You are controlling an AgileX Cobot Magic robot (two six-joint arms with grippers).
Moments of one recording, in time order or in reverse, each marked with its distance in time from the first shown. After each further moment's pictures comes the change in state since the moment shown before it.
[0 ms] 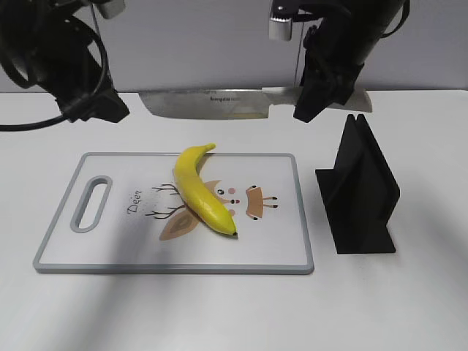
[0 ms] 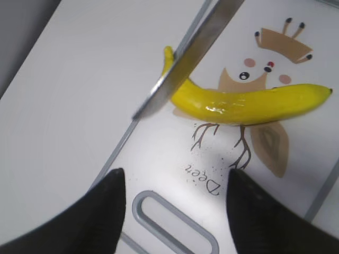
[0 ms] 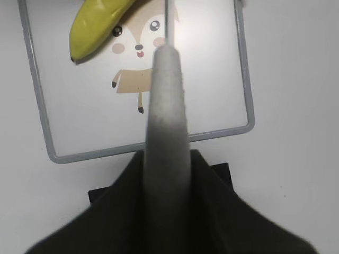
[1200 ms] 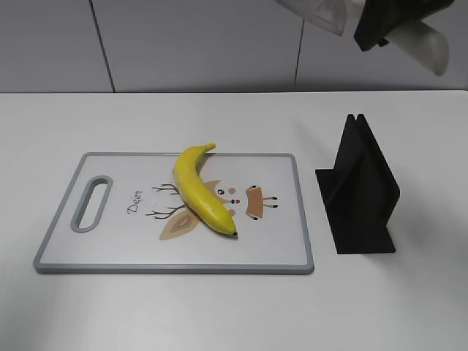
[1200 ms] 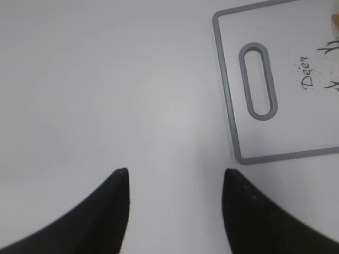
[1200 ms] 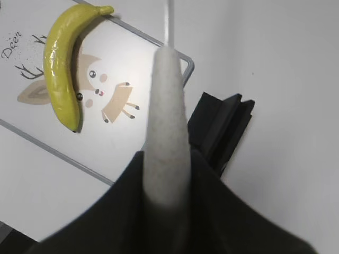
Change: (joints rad) left arm 0.291 -0.386 0.020 0.311 0.455 -0.722; right arm 0.000 -0.323 0.066 -0.189 0.013 1.011
